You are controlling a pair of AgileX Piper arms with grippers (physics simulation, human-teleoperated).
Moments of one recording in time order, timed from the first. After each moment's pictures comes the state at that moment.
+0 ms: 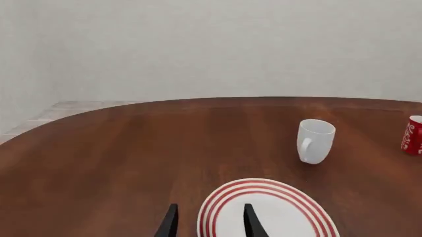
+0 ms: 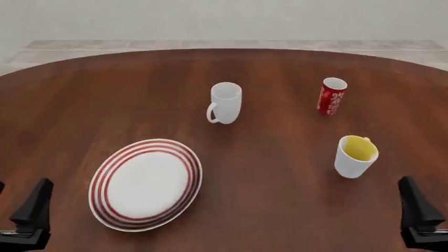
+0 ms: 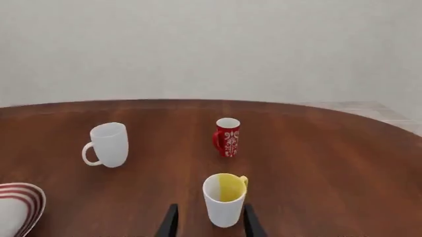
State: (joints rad) left arm 0.00 0.00 0.00 0.00 0.00; right arm -0.01 0.00 -0.02 0.01 0.01
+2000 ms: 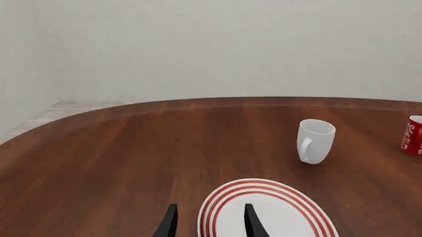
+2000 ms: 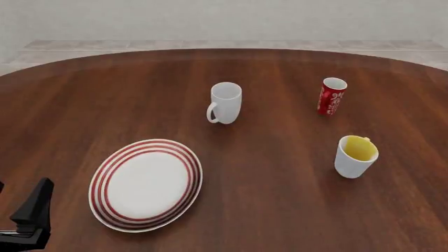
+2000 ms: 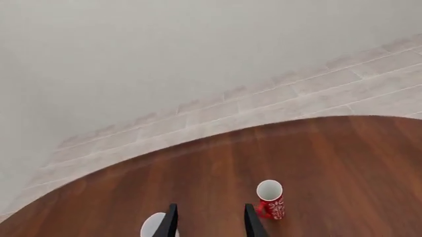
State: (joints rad) left arm 0.00 0.01 0.00 0.00 0.00; right arm 0.01 1.09 -1.31 0.38 0.32
